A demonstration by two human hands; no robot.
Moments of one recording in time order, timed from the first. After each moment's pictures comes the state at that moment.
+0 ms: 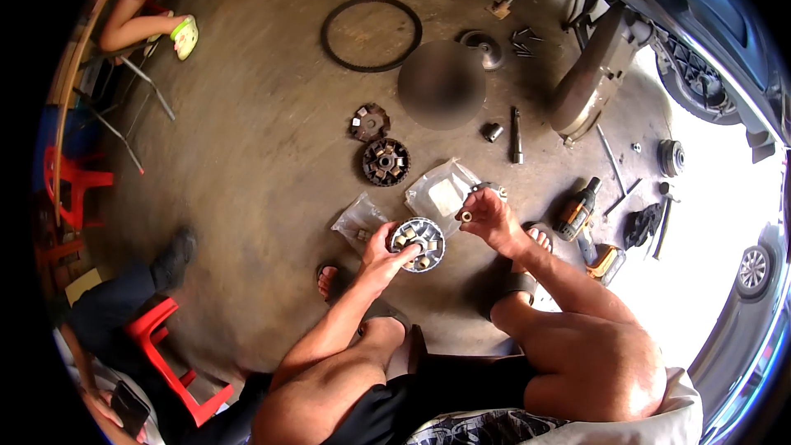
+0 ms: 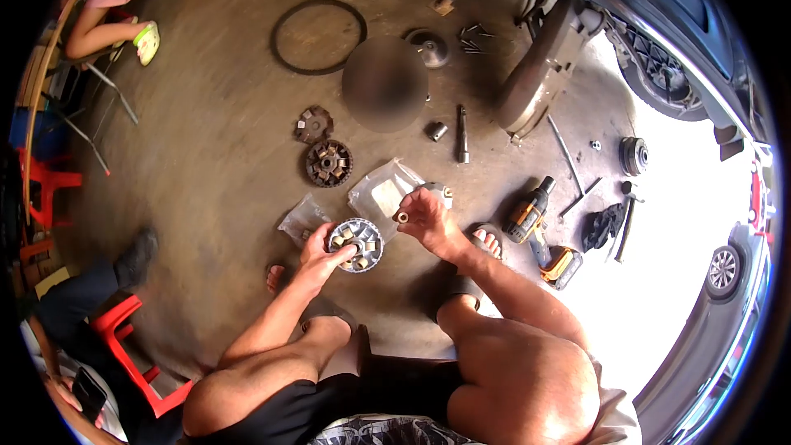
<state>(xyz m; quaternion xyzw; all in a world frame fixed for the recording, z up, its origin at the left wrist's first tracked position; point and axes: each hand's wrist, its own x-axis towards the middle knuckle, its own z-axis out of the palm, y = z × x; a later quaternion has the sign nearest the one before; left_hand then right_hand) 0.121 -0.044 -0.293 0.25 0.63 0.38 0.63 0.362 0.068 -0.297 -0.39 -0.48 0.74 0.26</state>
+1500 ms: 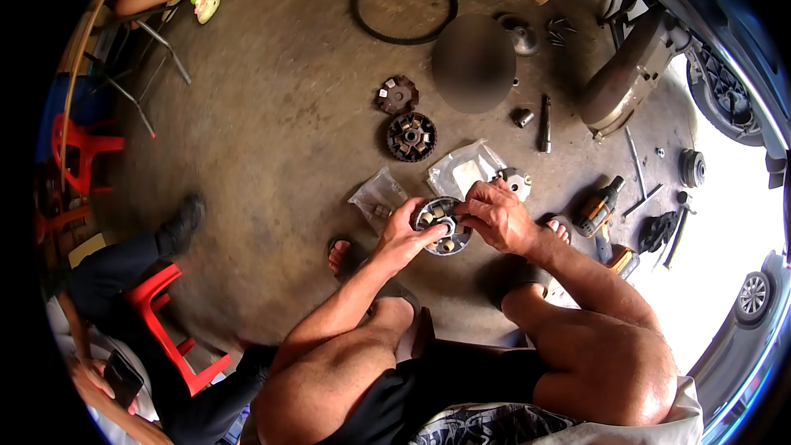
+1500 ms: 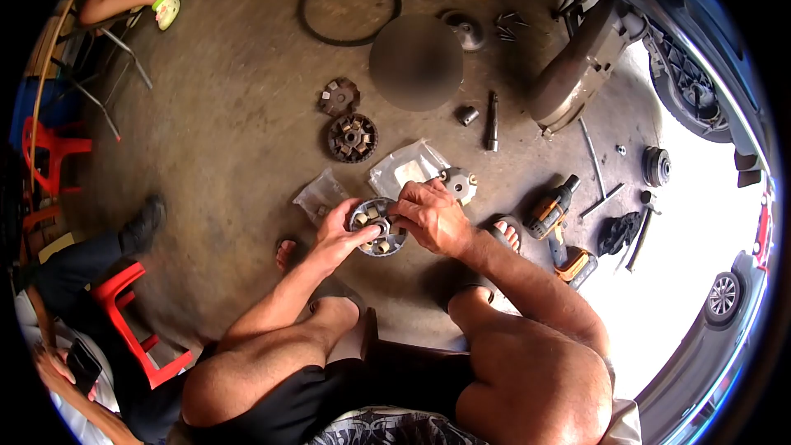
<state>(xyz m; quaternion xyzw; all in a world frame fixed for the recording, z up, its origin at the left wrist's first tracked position) 0.121 -0.038 -0.275 0.30 0.59 0.39 0.64 0.329 0.075 -0.245 -0.23 -0.88 0.38 0.16</state>
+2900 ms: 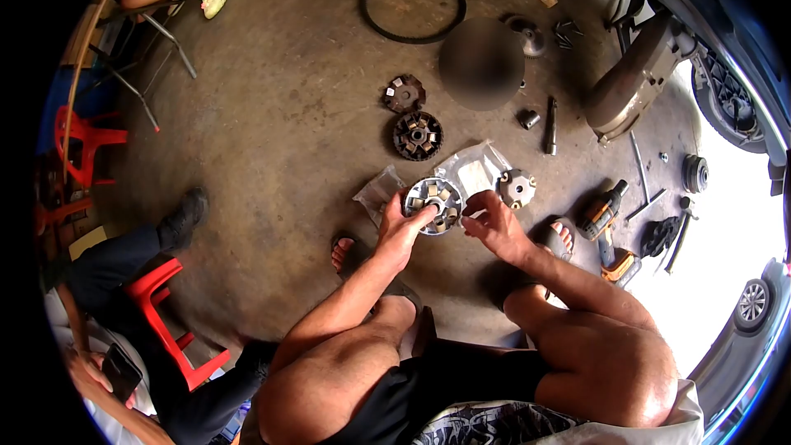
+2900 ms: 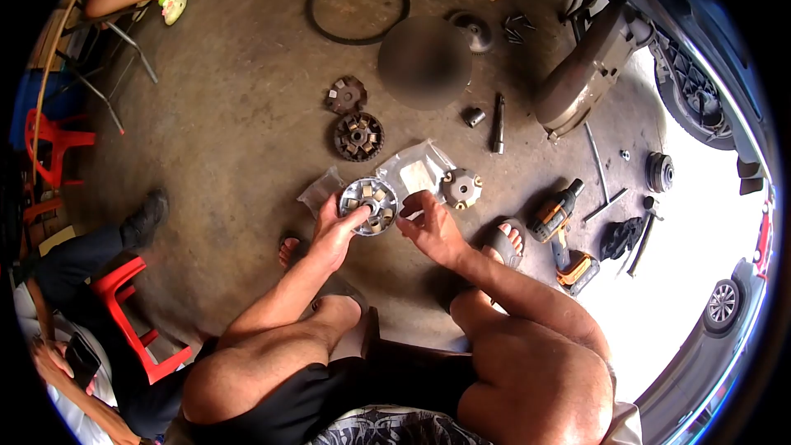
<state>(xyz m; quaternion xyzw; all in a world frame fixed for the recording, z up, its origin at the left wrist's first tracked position) 0.124 -0.034 -0.280 0.11 0.57 0.52 0.63 0.321 0.039 -0.272 -0.47 -0.58 0.65 0.14</state>
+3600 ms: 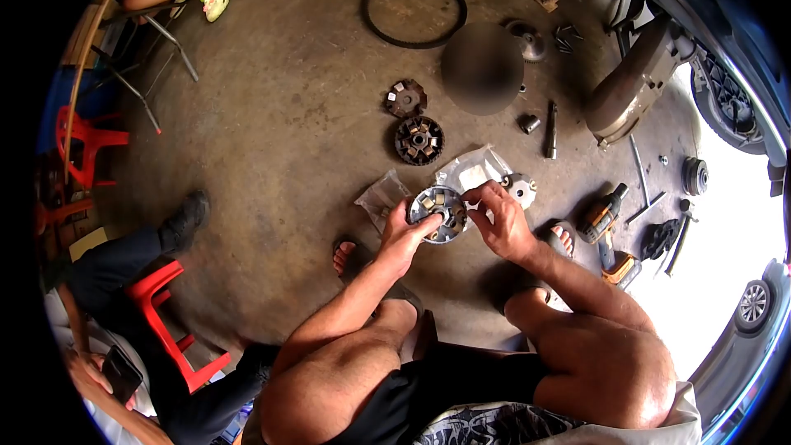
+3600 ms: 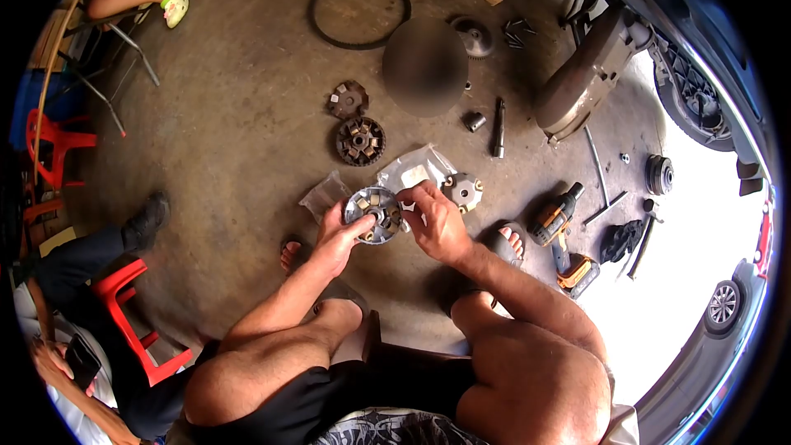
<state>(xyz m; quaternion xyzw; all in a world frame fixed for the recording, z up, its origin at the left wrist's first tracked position) 0.123 -0.037 -0.280 0.13 0.58 0.48 0.65 0.318 0.058 -0.256 -0.39 -0.76 0.48 0.21</state>
